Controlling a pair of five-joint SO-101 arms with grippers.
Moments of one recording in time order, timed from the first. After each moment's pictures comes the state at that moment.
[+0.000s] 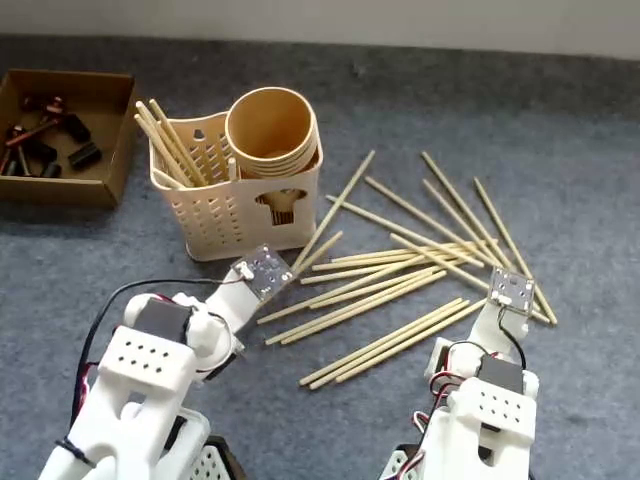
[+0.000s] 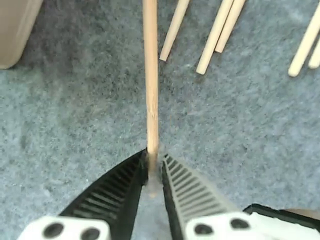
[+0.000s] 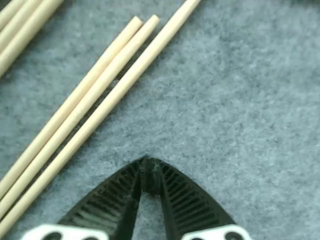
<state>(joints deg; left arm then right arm) 8.9 -52.2 65.2 77.1 -26.6 13.3 -64.4 87.0 57.5 0.1</state>
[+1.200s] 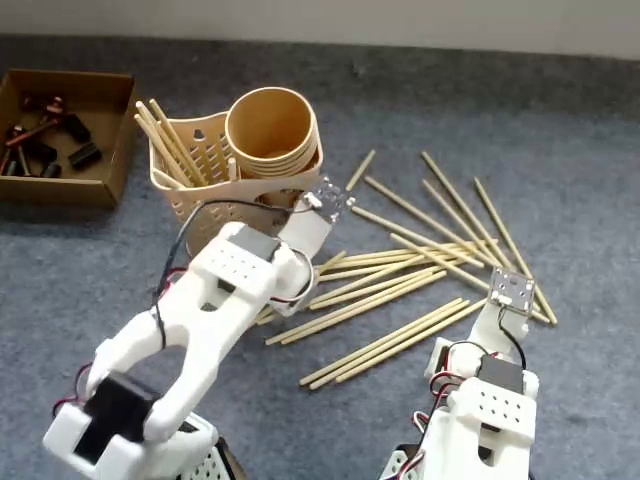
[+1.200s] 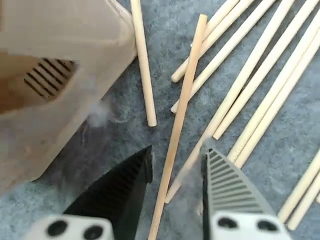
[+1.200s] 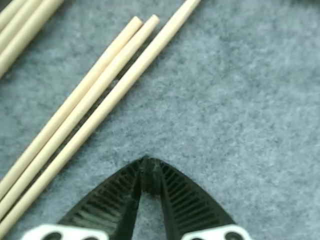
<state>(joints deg) 21.9 -8.5 37.5 56.6 -6.6 13.3 -64.4 87.0 57.5 0.0</state>
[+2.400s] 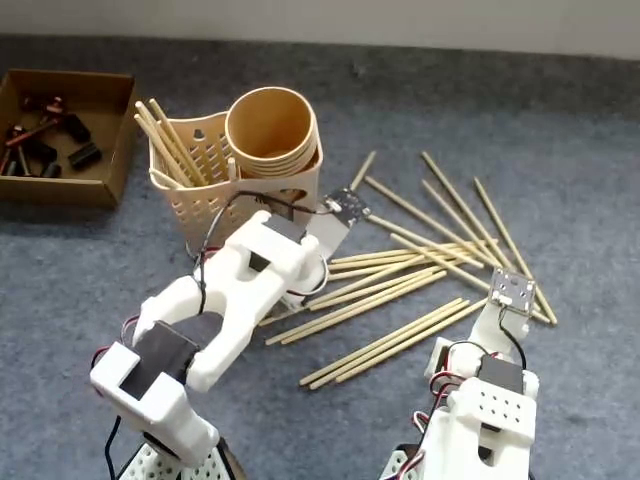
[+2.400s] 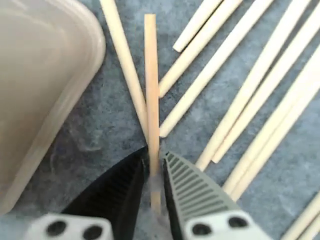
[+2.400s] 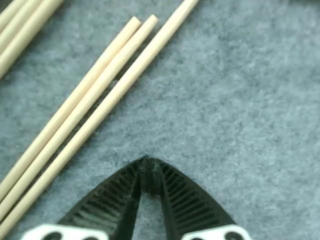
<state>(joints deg) 23.8 8.1 27.9 58.1 -8.0 13.3 -64.4 87.0 57.5 -0.4</state>
